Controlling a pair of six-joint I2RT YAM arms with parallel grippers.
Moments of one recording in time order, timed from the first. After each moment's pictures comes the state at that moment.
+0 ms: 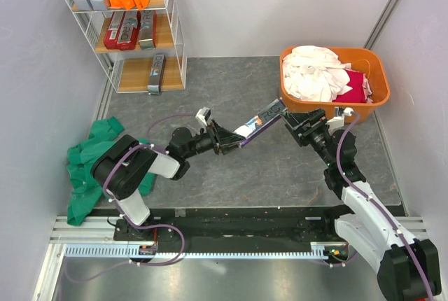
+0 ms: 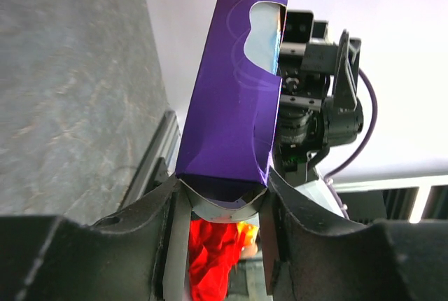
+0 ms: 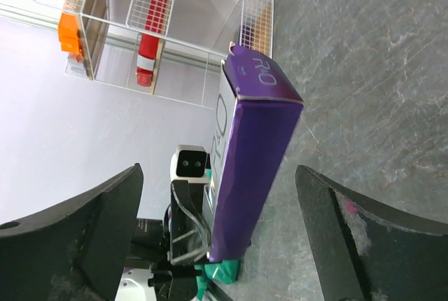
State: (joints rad) left arm -0.62 1.72 0.50 1.30 0.58 -1.48; right arm 0.23 0.80 0.38 0.40 -0.22 1.20
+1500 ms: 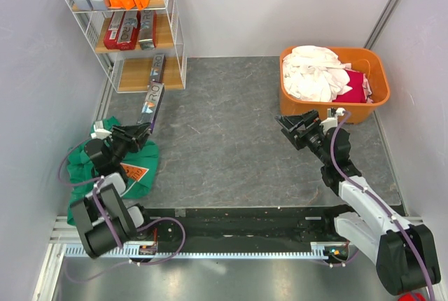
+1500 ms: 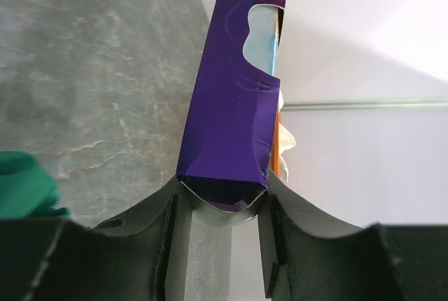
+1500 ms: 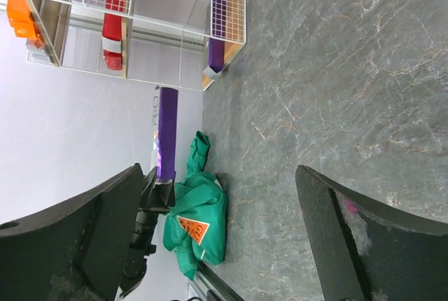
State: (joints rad) left arm 0.49 1.14 0.25 0.74 0.83 -1.24; right arm 0.23 0.91 0.37 0.41 -0.28 1.19
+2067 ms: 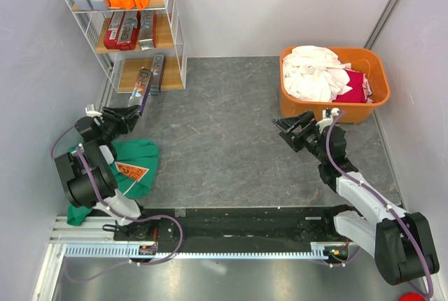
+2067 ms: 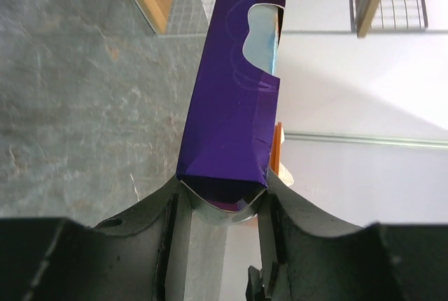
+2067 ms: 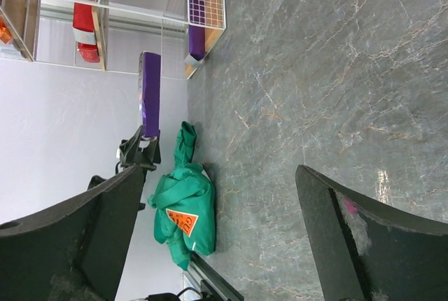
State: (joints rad) left arm 0.52 1.59 0.57 0.79 0.83 -1.25; right arm 0.23 0.99 0.37 0.42 -0.30 1.18
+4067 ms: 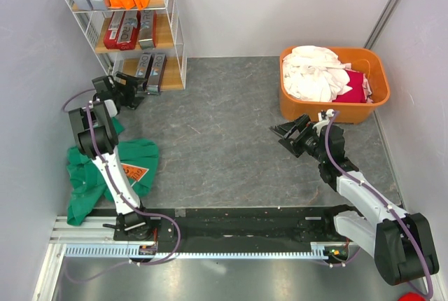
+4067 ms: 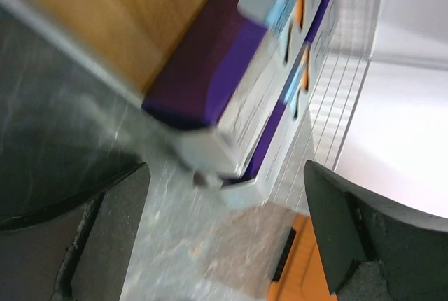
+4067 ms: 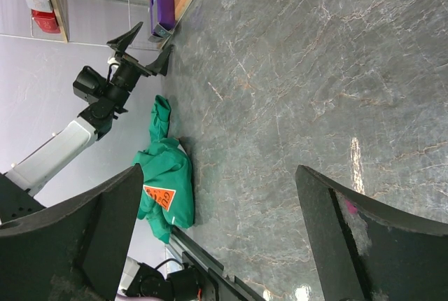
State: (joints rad) left arm 0.34 2.26 1.46 0.23 0.52 -1.03; right arm 0.22 0.99 0.38 0.28 -0.37 1.11
